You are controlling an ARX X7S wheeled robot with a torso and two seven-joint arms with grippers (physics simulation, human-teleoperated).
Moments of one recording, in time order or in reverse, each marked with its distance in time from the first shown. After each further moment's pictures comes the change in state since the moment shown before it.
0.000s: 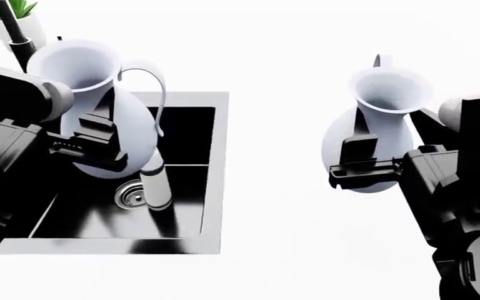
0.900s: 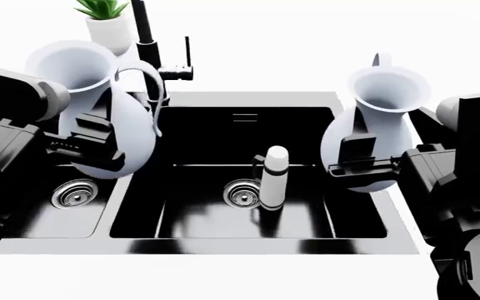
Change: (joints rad) left arm 0.015 -0.023 0.010 -0.003 0.010 0.035 0.011; right arm 0.010 -0.002 -0.016 0.003 -0.004 -0.005 0.005
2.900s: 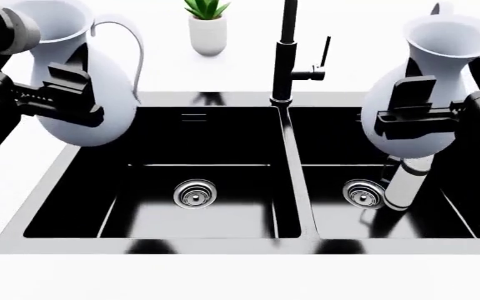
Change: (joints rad) left arm -0.265 -0.039 0.124 -0.129 -0.059 -0.044 -0.041; right arm 0.228 0.101 0.003 0.145 0.135 0.041 0.023
